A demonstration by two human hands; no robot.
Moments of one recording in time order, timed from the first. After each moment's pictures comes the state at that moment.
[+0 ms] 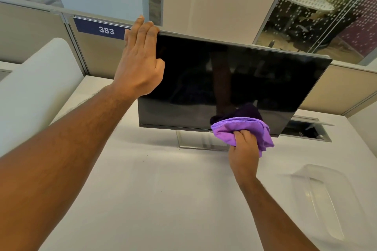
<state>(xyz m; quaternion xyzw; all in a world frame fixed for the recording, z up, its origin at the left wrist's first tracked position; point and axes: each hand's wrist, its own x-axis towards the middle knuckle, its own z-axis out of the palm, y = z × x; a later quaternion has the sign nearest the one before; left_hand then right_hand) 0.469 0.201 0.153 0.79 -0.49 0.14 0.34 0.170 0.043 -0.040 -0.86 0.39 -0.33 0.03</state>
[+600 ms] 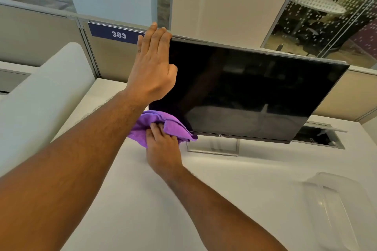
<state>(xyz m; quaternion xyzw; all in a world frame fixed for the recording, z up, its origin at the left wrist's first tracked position) 0.470 0.203 0.151 0.80 -0.48 0.15 0.34 0.353 0.203 -0.044 -0.97 0.16 -0.18 0.06</state>
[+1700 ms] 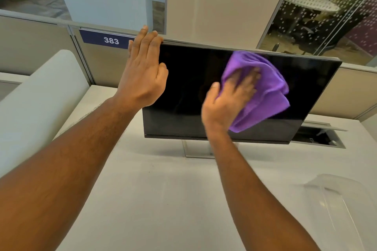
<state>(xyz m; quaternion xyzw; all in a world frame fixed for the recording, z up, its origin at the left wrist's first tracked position) 0.478 0.199 0.147 0.78 -0.49 0.14 0.36 0.335 0.051 0.066 -0.74 0.39 -0.55 0.05</state>
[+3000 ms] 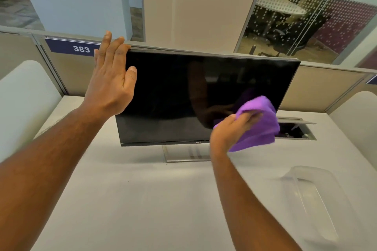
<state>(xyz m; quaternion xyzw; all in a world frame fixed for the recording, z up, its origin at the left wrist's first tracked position) 0.478 0.196 0.145 0.79 -0.48 0.14 0.35 0.258 0.008 0.017 -0.55 0.57 -0.56 0.23</state>
